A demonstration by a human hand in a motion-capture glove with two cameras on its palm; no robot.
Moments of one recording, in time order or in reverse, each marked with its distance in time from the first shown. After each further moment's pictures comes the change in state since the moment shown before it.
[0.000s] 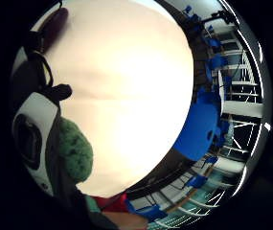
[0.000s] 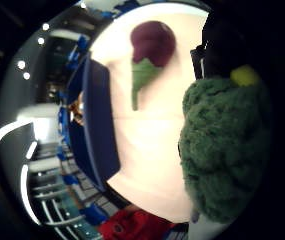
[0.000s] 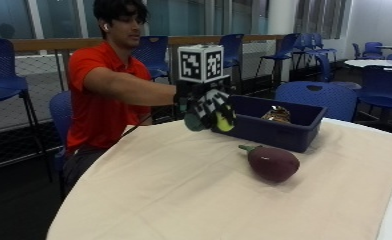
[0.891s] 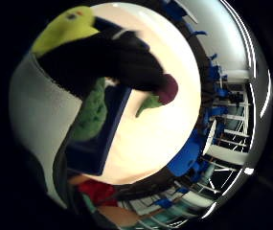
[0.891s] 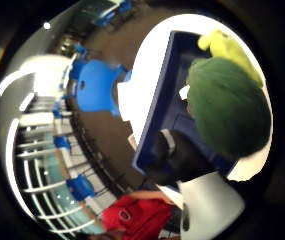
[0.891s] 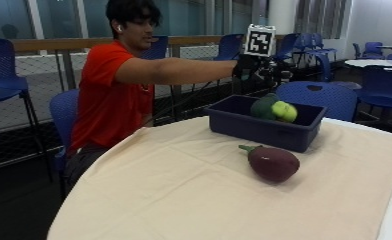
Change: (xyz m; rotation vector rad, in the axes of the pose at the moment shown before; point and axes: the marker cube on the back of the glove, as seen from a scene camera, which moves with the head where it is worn) arm -0.267 -0.020 -0.043 -0.061 0.132 -0.460
